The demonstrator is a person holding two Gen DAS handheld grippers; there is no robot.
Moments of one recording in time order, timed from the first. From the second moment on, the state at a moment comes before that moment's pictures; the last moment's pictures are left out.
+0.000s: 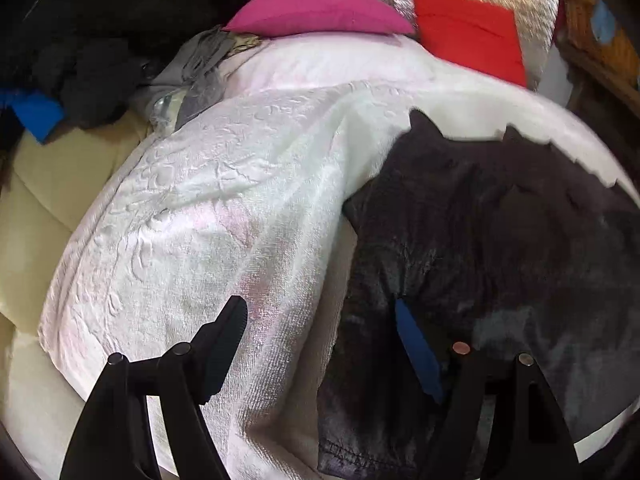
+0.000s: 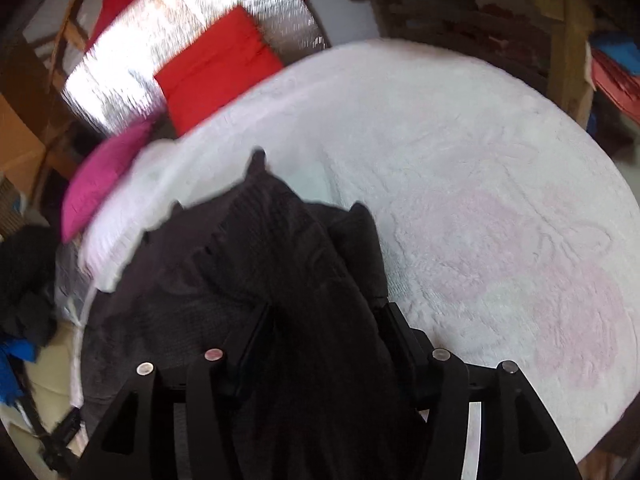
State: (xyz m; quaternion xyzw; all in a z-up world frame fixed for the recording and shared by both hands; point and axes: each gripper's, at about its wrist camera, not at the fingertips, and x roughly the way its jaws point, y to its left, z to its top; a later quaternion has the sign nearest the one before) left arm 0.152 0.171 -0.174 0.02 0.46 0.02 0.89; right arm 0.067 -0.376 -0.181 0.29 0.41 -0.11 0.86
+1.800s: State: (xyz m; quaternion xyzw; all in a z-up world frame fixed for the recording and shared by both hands) left arm 0.233 0.129 -0.208 -0.19 0.53 -0.21 0.80; right arm 0.124 -0.380 -0.205 0.34 0.41 0.05 0.84
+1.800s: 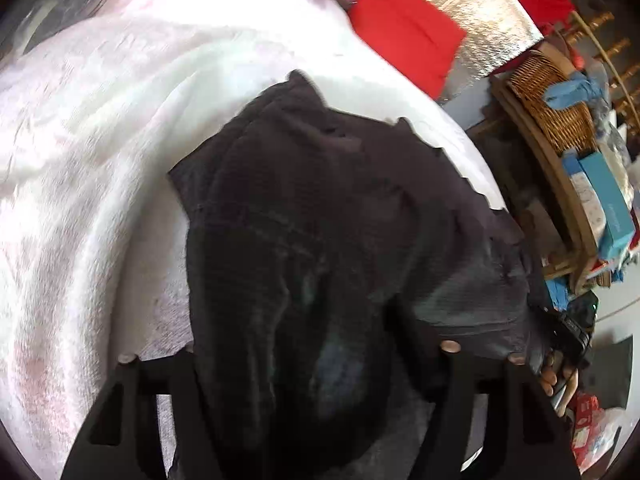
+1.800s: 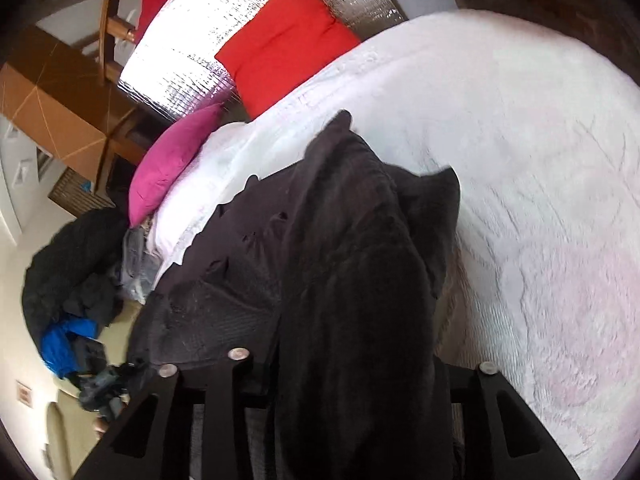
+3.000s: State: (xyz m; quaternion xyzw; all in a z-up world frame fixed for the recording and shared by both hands) left arm -0.091 0.087 0.037 0.02 0.25 0.01 0.97; right arm -0.145 -0.188 0.021 0.10 0.24 -0.09 0.96
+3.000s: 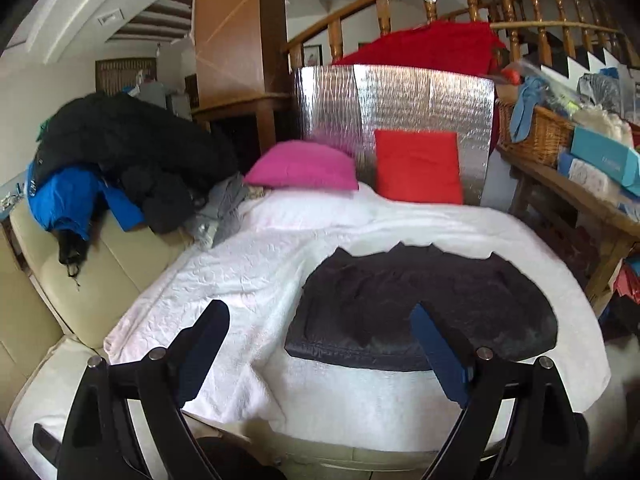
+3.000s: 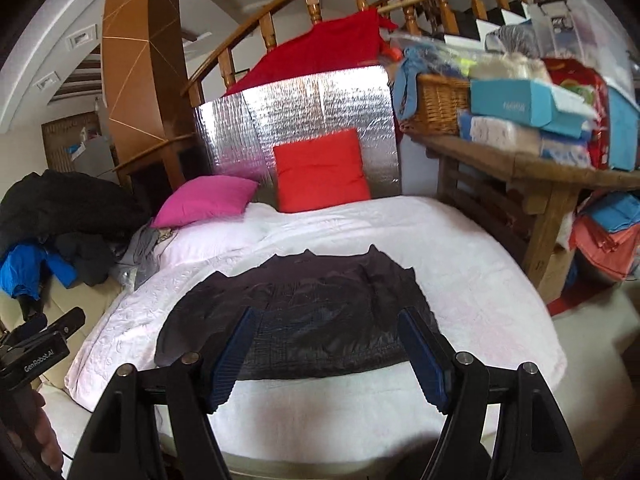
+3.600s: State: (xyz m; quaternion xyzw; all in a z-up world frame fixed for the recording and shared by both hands) left arm -0.162 0.069 0.084 0.04 0.19 0.00 0.98; right arm -0.204 -0.145 0.052 0.10 0.22 -0.08 0.97
